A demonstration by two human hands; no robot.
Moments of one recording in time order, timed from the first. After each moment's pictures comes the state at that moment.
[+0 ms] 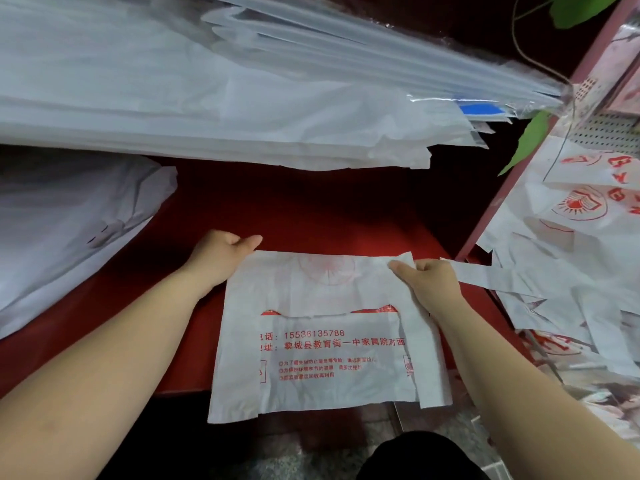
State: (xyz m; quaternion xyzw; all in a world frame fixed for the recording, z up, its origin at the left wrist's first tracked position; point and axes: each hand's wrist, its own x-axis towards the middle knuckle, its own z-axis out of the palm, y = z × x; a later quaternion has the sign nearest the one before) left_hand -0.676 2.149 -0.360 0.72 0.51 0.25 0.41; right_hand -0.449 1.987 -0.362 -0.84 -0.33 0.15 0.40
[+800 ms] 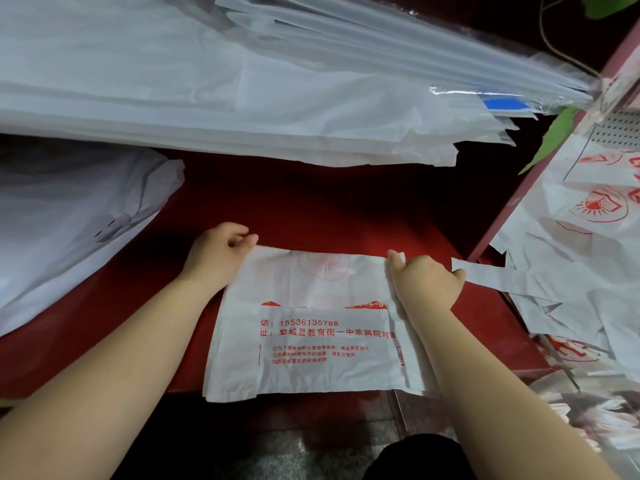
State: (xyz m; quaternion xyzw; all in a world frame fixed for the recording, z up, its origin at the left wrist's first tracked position) left_hand -0.682 2.144 -0.360 0.75 0.50 0.28 0.32; right_hand -0.469 2.017 -0.372 -0.94 -0.30 -0.03 0.13
